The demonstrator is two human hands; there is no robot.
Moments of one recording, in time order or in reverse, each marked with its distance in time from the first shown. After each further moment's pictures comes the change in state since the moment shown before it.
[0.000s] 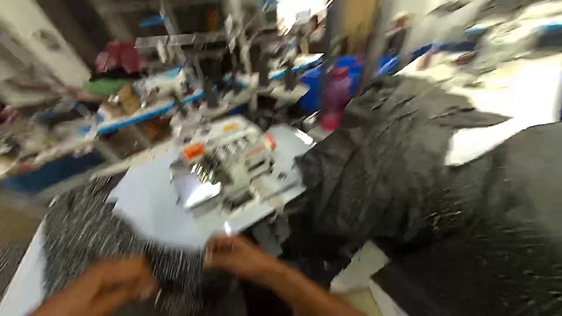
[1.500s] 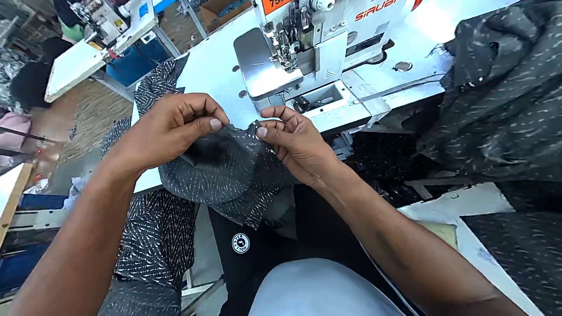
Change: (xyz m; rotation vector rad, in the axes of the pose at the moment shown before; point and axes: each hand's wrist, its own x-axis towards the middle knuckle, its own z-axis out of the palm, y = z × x) left_hand 0.036 0.031 -0.021 -0.093 0.204 -0.075; right_hand 0.034 -0.024 0.038 0.635 0.190 0.107
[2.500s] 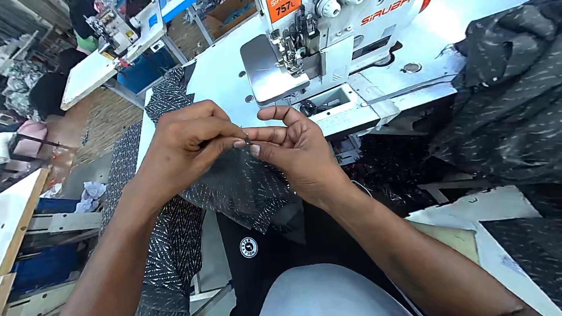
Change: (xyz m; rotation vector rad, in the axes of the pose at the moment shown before) left_hand -0.014 0.028 0.020 0.307 0.223 0.261; right_hand -0.020 -0.013 0.039 -0.129 -0.048 -0.167
